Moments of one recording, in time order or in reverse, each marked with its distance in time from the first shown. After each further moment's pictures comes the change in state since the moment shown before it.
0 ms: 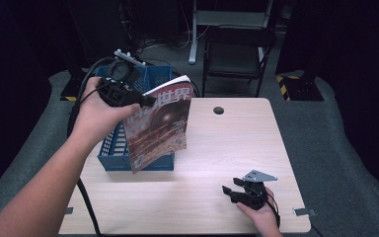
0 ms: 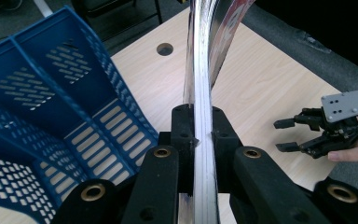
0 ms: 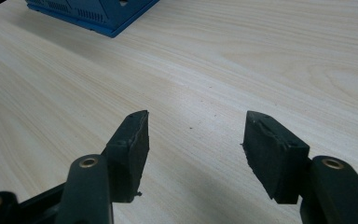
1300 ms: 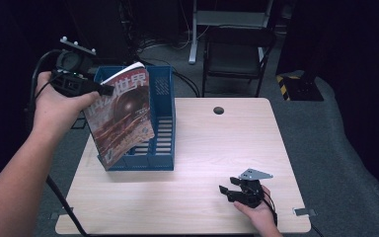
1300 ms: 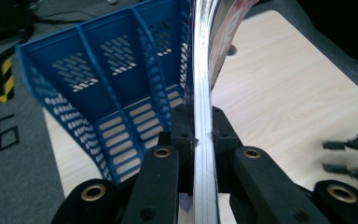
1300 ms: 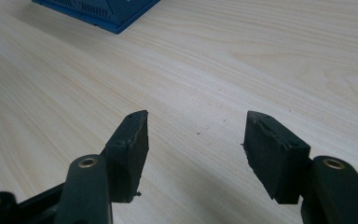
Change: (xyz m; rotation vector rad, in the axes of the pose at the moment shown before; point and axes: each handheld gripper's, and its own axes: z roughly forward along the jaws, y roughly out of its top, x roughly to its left) left arm 0.066 -0.027 -0.037 -0.013 0.181 -0.201; right arm 0.002 0.004 0.010 0.021 0.019 -0.011
